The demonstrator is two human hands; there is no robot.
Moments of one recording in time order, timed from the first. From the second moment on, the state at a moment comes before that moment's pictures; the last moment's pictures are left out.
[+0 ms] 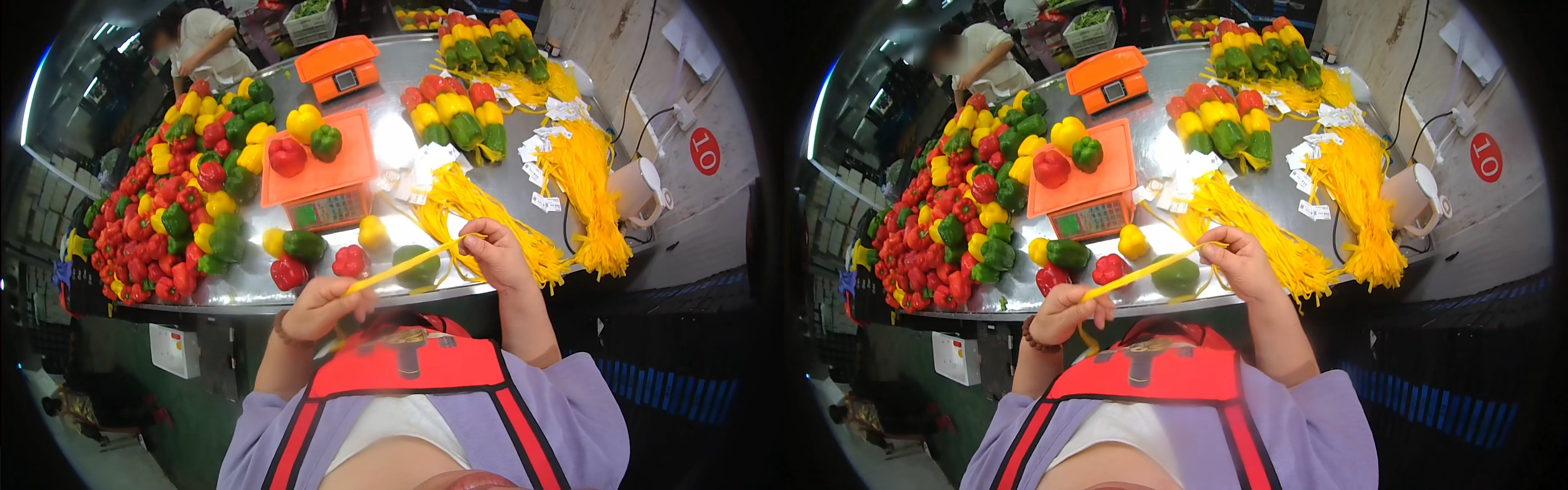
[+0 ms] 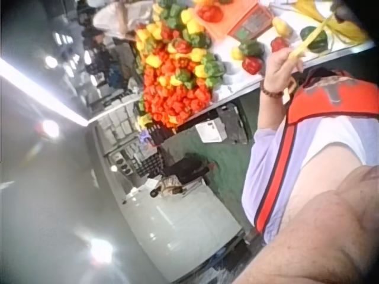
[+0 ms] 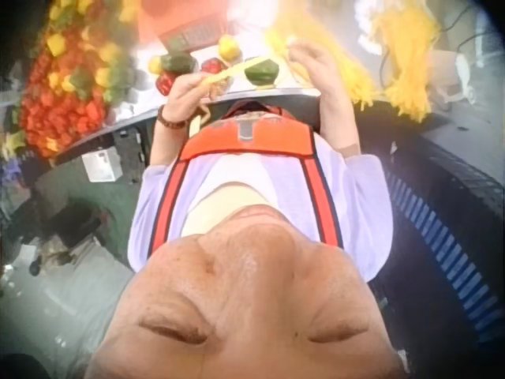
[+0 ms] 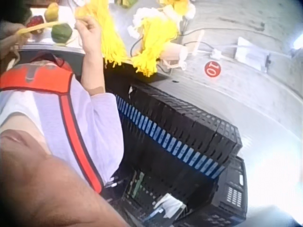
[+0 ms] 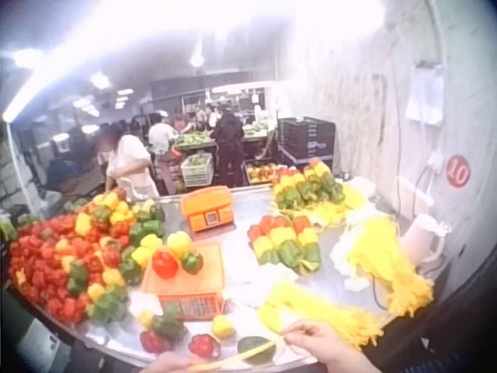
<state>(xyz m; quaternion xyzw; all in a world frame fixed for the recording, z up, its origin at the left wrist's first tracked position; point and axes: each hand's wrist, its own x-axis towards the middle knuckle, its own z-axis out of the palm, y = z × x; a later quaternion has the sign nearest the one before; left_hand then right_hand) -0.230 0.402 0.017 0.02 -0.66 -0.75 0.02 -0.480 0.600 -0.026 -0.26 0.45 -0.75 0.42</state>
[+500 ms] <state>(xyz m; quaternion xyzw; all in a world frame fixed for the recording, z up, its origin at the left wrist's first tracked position) -0.258 0.432 -0.016 0.14 -0.63 -0.75 0.16 -0.391 0.558 -0.013 -0.40 0.58 -0.64 0.30</state>
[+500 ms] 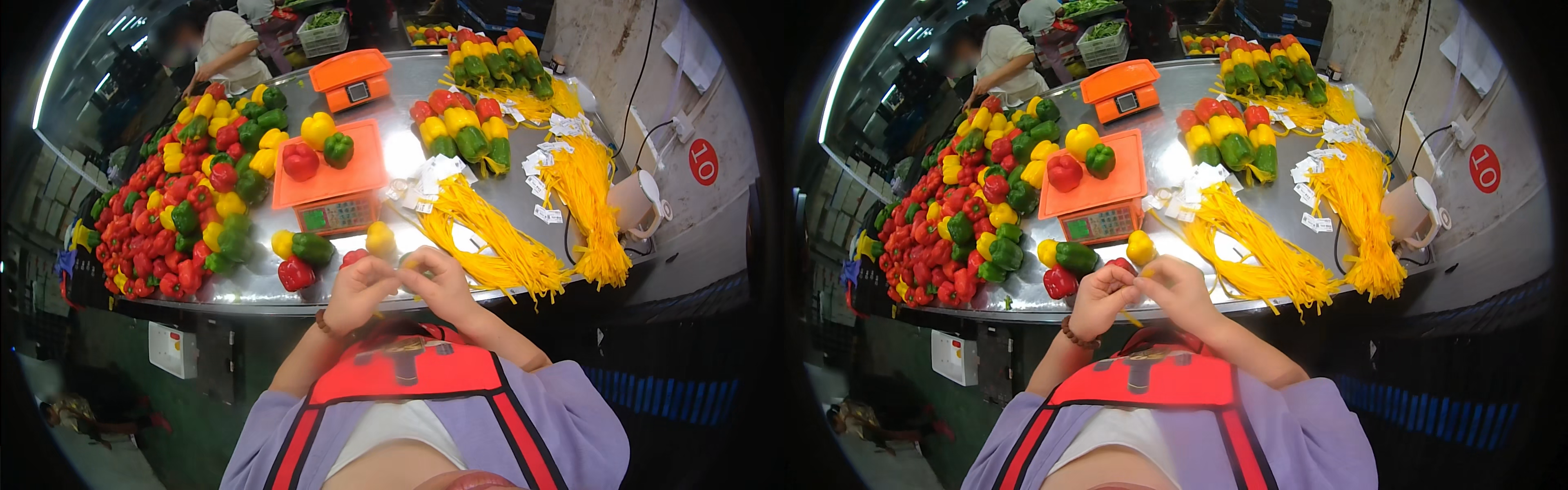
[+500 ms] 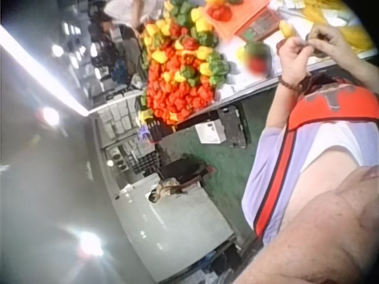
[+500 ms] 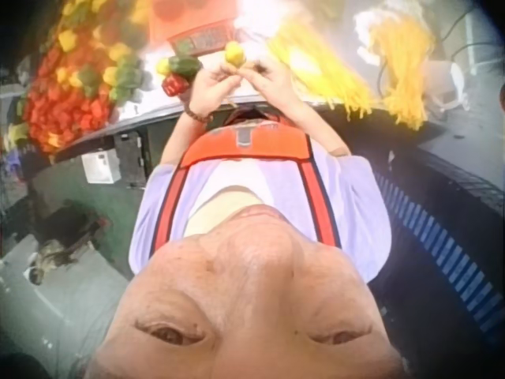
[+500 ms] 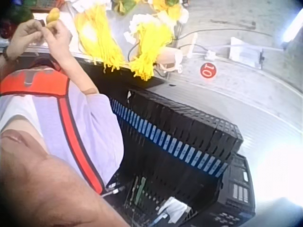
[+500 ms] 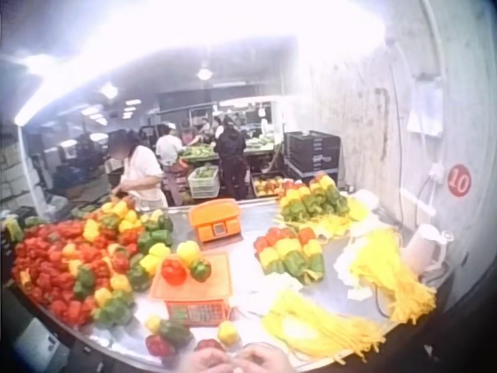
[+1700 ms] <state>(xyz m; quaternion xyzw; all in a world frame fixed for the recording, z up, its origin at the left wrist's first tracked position) -0.133 0.390 -0.051 0.02 -0.49 -0.86 0.13 -0.249 0.526 -0.023 -0.19 0.38 -0.81 0.40</state>
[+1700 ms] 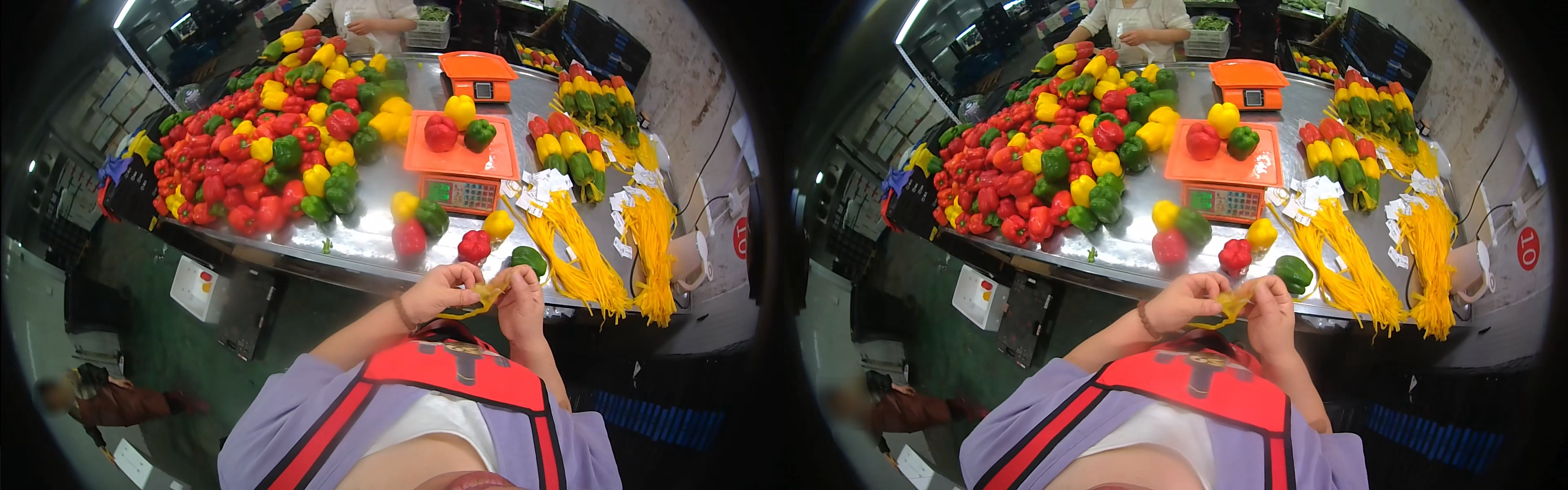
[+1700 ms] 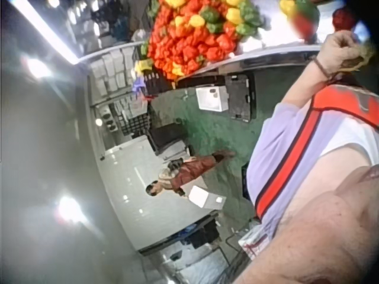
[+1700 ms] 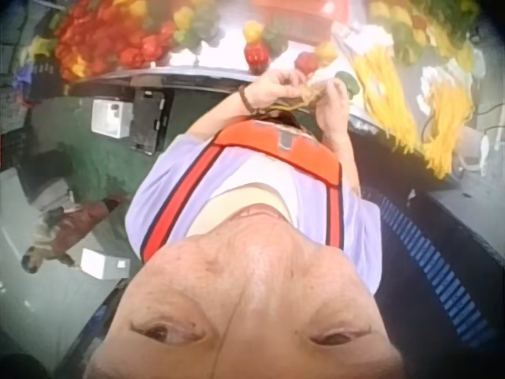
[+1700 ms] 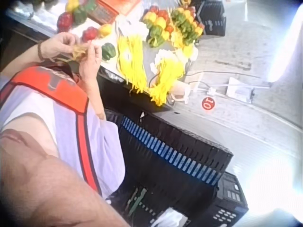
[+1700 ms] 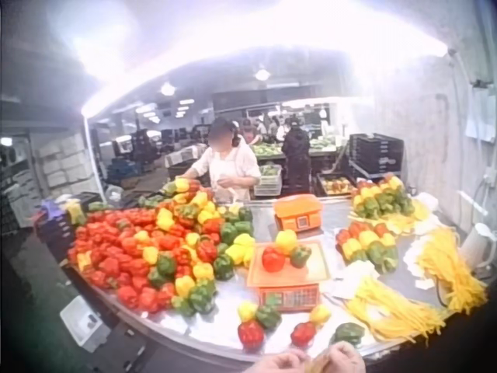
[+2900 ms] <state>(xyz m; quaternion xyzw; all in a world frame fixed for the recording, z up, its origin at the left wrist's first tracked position) -0.152 0.389 -0.061 0.00 -0.26 -0.96 0.09 -0.295 0.554 -0.055 -0.30 0.52 -0.62 0.49</state>
